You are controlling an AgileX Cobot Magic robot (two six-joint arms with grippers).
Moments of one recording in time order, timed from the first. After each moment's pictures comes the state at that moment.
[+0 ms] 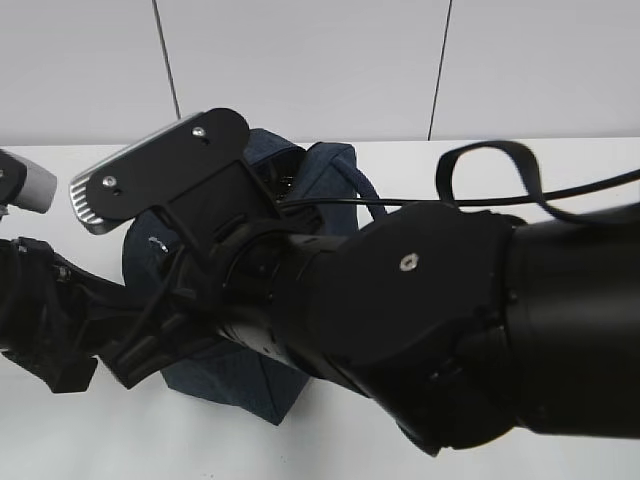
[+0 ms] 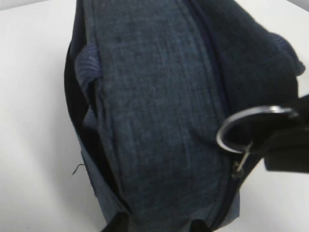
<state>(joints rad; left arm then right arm) -0.22 1.30 -0.50 -1.38 0.54 1.66 1.06 1.67 -1.03 1.41 -0.29 -1.36</state>
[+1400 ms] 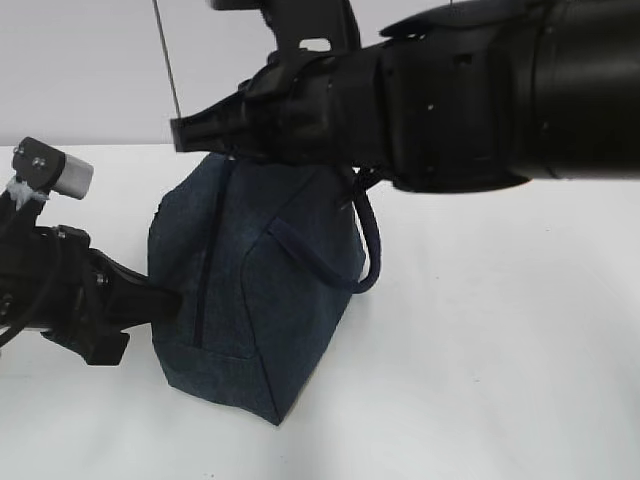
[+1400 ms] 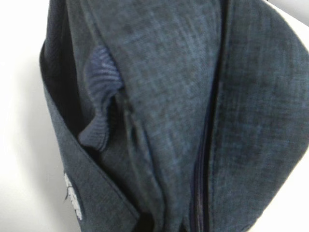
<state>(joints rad) -0.22 1.43 -0.57 -1.45 0.61 1.73 0.79 1.67 -1.23 1.85 -0.24 -1.60</state>
